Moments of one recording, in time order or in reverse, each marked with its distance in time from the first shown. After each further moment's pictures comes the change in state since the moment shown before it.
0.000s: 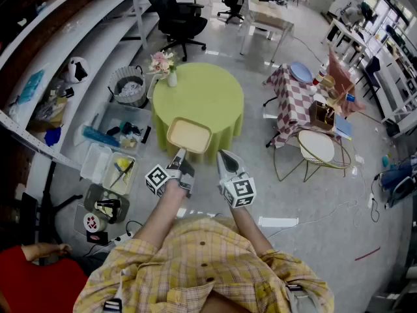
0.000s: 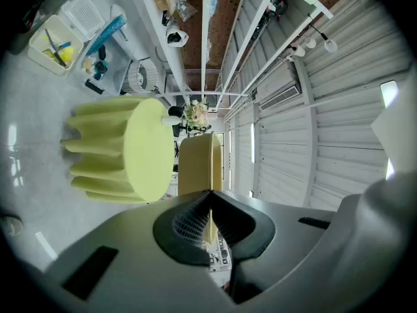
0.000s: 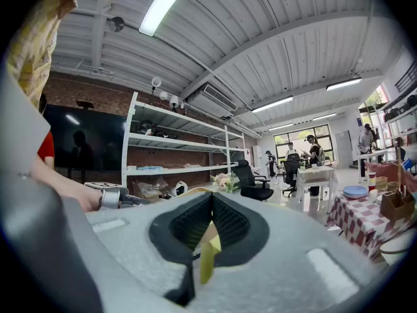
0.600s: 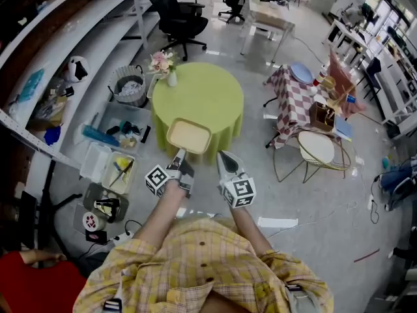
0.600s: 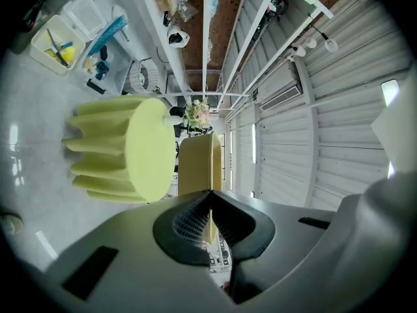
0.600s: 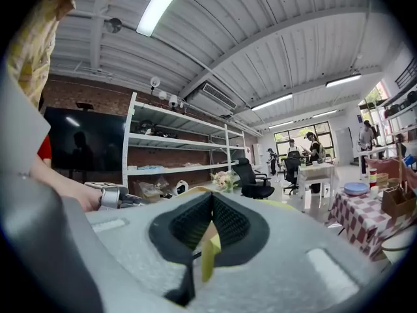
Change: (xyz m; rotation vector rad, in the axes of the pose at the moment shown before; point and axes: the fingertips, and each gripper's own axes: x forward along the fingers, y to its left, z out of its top) left arm 0.001 0.005 -0.003 -0.006 -0.004 0.013; right arm 0.001 -0.005 -0.007 0.015 0.012 0.008
